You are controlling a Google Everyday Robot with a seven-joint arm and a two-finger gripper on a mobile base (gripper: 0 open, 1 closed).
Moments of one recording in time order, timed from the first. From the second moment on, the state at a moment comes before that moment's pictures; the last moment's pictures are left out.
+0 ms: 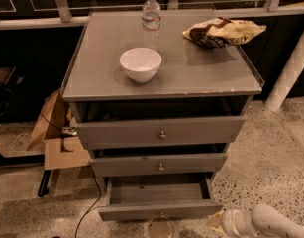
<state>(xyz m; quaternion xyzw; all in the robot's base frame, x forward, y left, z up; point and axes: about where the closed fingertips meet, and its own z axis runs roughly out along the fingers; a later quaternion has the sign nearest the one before) 0.415 -0.275 0.264 -0.59 0.75 0.13 0.28</state>
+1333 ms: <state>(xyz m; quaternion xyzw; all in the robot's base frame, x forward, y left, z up) 0.467 -0.261 0.194 -0.62 0.71 0.08 0.31</state>
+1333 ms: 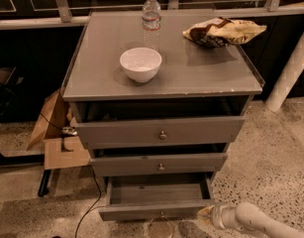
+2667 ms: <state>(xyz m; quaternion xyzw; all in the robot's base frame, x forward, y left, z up) 0.511 -0.249 0.169 -0.64 0.66 0.03 0.39</state>
